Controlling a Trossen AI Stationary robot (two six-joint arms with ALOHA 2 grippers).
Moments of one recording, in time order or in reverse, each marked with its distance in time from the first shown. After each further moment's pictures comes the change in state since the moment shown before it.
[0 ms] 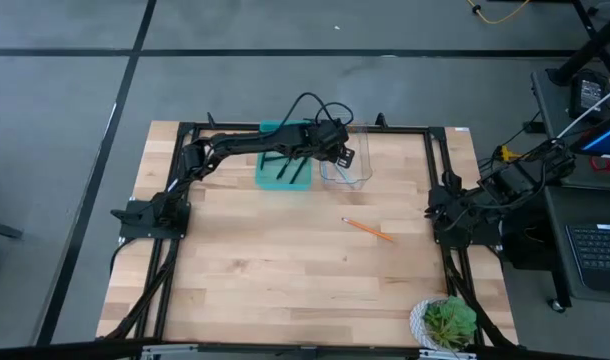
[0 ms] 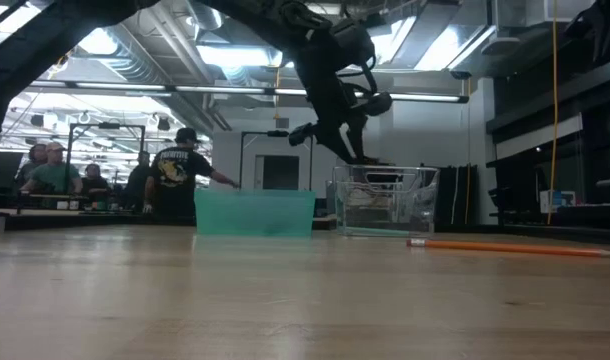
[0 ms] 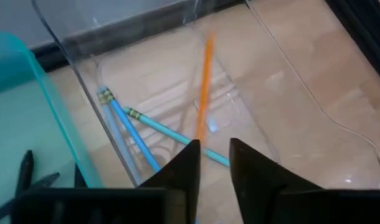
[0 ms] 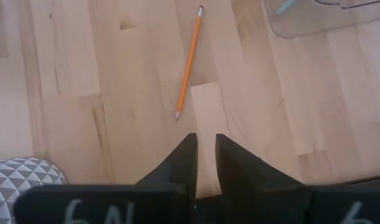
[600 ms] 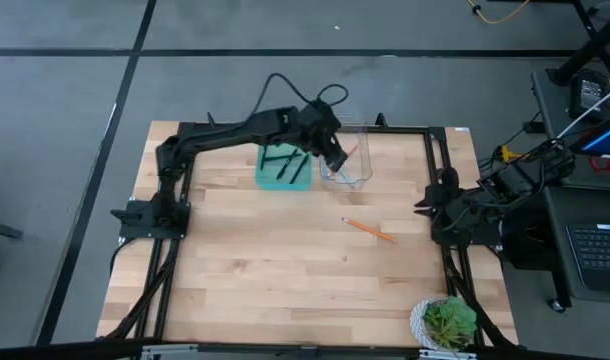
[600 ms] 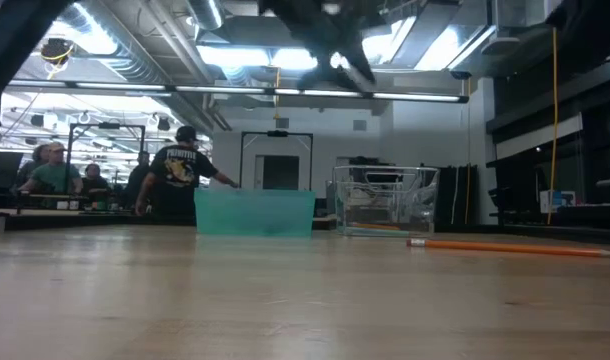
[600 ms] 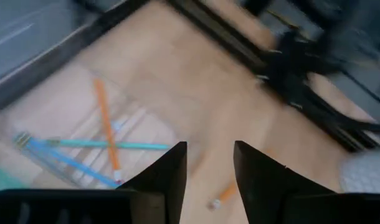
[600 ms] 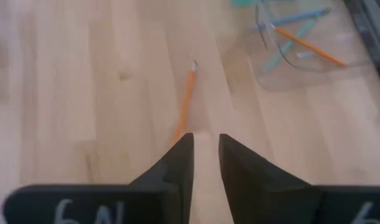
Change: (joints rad) left arm -0.013 -0.218 0.002 -0.025 0.340 0.294; right arm -0.001 0.014 0.000 0.133 0.137 -0.074
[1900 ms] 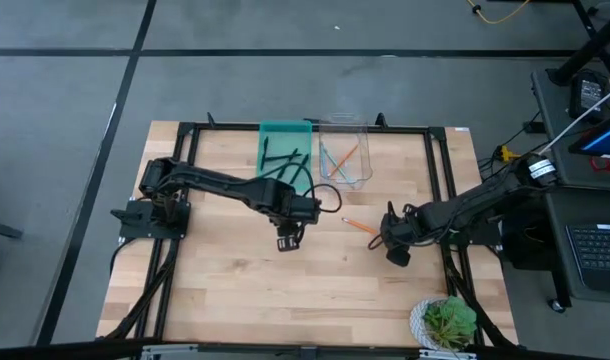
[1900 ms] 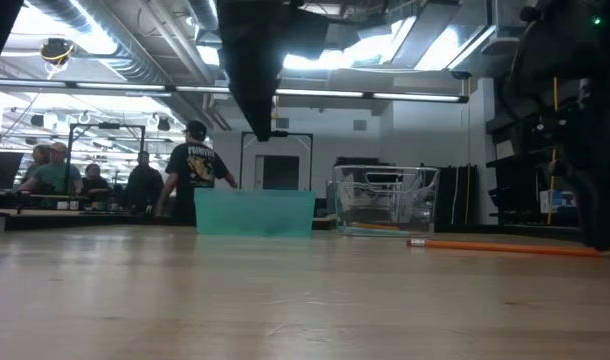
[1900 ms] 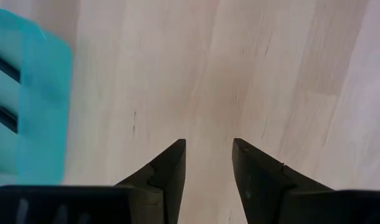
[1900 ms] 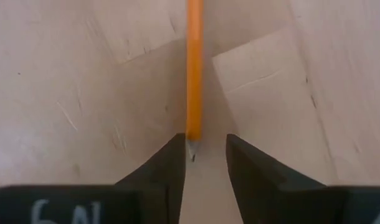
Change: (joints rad) left arm -0.394 -0.090 -0.339 -0.382 -0.188 0.172; right arm -0.189 0.470 -0.513 0.600 -0.298 0.128
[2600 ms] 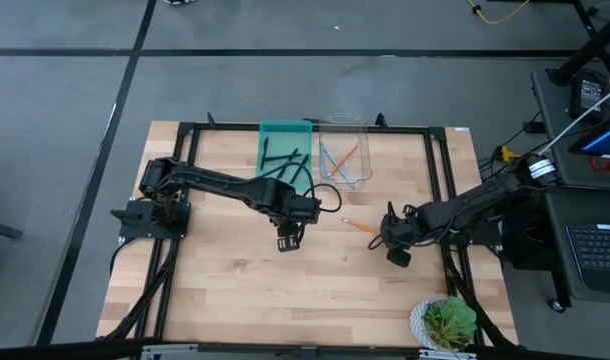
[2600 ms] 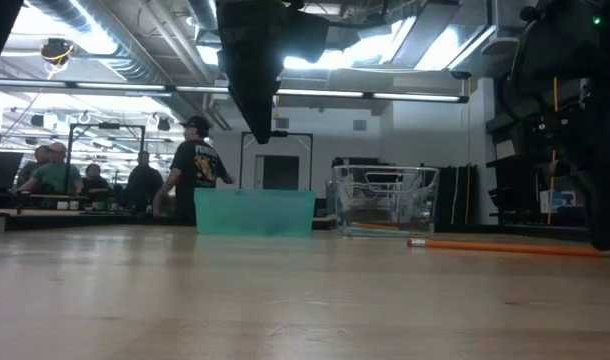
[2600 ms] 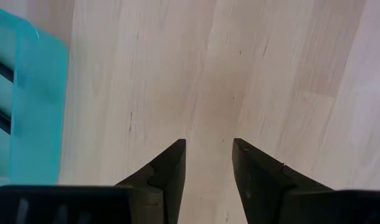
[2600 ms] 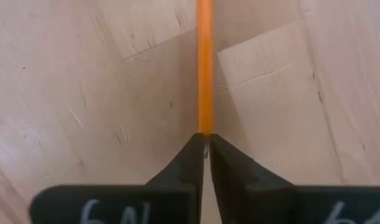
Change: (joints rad) left arm 0.002 0.000 -0.008 0.011 0.015 -0.005; right arm 0.000 -0.001 0.000 -0.002 -0.022 -0.004
